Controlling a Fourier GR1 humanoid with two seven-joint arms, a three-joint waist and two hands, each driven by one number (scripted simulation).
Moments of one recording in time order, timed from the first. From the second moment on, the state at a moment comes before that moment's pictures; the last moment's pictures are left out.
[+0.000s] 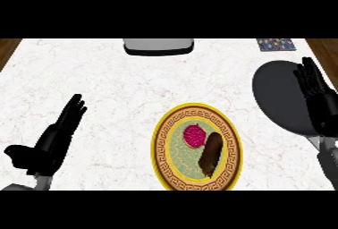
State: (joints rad) left arm -0.03 0.54 -0.34 -1.57 0.43 0.26 -0.10; right arm -0.25 -0.50 0.05 -1.35 -0.29 -0.09 -0.19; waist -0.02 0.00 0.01
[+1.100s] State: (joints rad) left arm -0.09 0.33 -0.42 -1.58 0.29 0.31 -0.15; right arm -0.48 -0.58 0.21 -1.27 -0.13 0.49 -0.47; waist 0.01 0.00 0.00
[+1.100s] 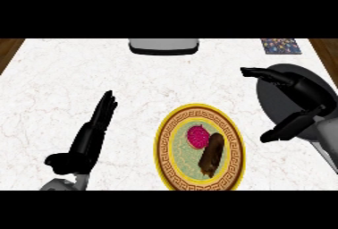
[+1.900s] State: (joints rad) left arm -0.09 0.29 -0.39 -1.56 0.26 0.28 -0.15; right arm -0.66 -0.50 0.54 -1.38 0.30 0.53 -0.16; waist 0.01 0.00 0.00
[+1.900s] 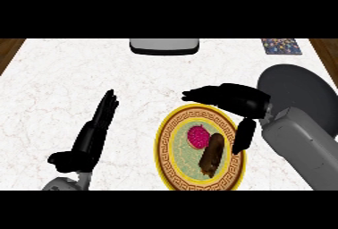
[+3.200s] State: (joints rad) left arm -0.04 0.19 -0.28 -1.58 0.14 0.17 -0.13; right arm -0.54 -0.23 0.47 -1.25 0.75 0.54 -0.19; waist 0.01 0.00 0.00
